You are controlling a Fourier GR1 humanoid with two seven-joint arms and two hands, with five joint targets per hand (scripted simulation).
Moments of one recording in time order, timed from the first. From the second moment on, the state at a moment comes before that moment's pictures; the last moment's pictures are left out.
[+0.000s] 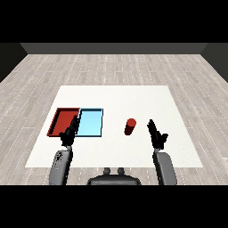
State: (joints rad) left arm -0.01 0.09 0.00 -1.60 -0.03 -0.01 -0.01; right arm 0.03 -0.05 -0.01 -1.54 -0.02 0.01 -0.01
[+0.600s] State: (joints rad) left arm 0.01 0.05 0.06 -1.64 0.01 -0.01 -0.24; right arm -0.01 -0.09 -0.07 -1.56 -0.11 0.12 -0.19
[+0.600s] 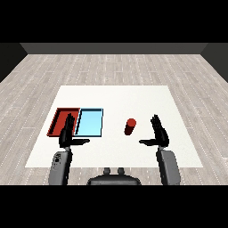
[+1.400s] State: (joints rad) left arm 0.00 0.05 0.07 -1.59 0.03 -0.03 -0.37; right arm -0.01 -0.09 -0.11 -1.51 -0.13 0.18 -0.30
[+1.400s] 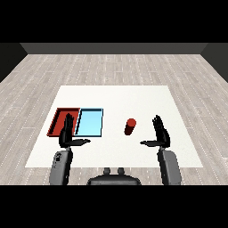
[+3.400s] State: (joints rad) left arm 0.02 0.05 0.08 -1.63 0.08 -0.05 -0.36; right arm -0.32 -0.01 -0.05 -0.95 -0.21 0.09 -0.49
